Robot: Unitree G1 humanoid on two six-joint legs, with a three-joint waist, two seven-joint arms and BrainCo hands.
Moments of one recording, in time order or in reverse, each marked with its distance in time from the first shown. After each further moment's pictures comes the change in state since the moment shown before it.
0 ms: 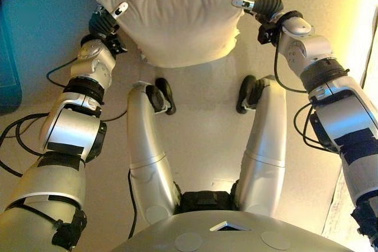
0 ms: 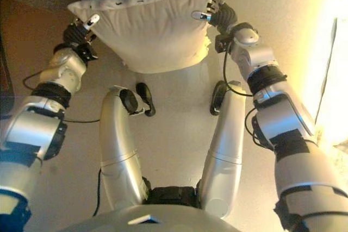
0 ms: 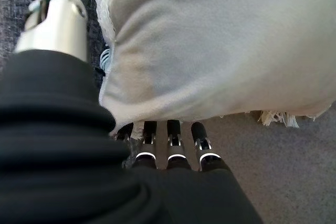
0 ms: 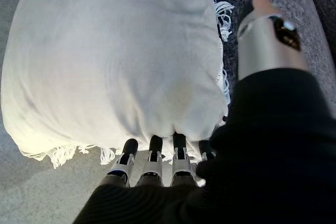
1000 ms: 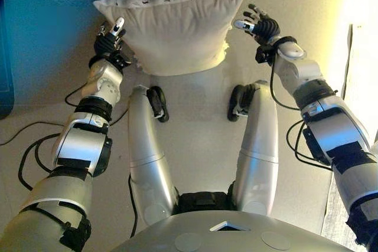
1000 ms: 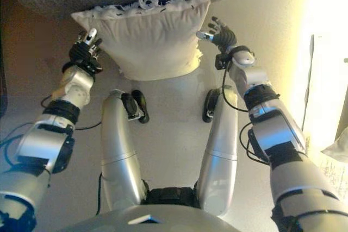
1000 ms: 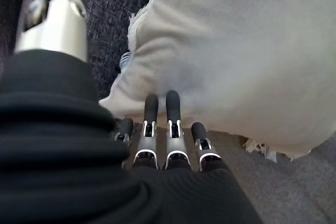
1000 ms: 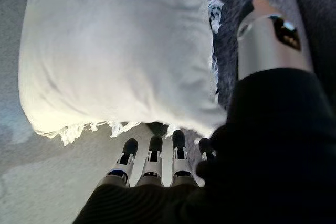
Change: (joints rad) left arm 0.149 -0.034 0.138 -0.100 -0.103 -0.028 0.043; right arm 0.121 0.040 -0.088 -0.015 -0.051 -0.054 -0.020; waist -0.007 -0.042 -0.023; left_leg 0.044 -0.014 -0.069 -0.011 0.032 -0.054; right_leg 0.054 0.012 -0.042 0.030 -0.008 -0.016
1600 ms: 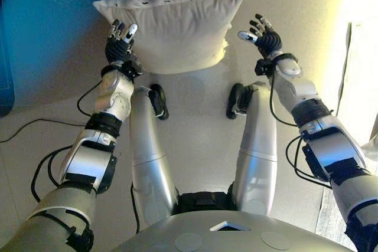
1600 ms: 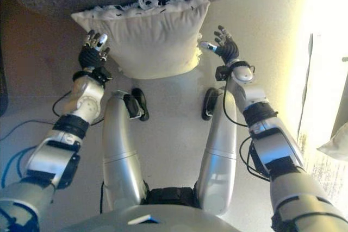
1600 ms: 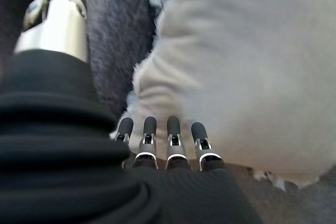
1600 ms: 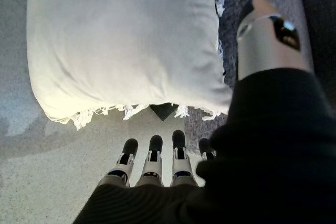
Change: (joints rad) left arm 0.173 -0.065 -0.017 -0.252 0.060 -0.109 0.043; right arm 0.204 0.003 -0.080 -0.167 -0.024 -0.068 -0.109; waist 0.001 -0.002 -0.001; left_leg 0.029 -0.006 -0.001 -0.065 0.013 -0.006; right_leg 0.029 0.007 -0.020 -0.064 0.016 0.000
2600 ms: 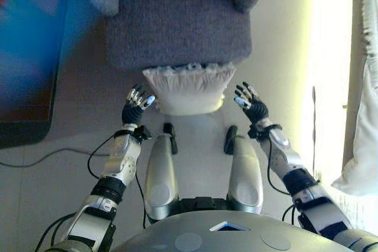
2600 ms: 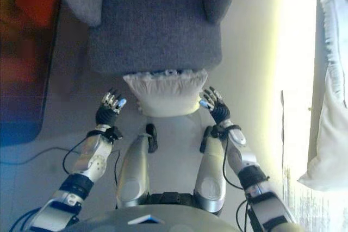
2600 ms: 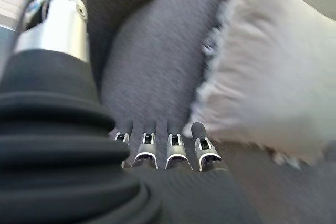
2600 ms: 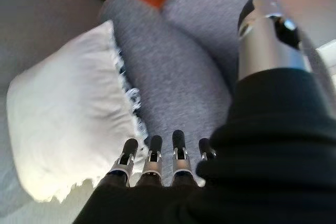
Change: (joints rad) left arm 0.560 -0.078 -0.012 -0.291 0.237 -0.121 -0.079; right arm 0.566 0.112 -0.075 -0.272 0.036 -0.163 0.106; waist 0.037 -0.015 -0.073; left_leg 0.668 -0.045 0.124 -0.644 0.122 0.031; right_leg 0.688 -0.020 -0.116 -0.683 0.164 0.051
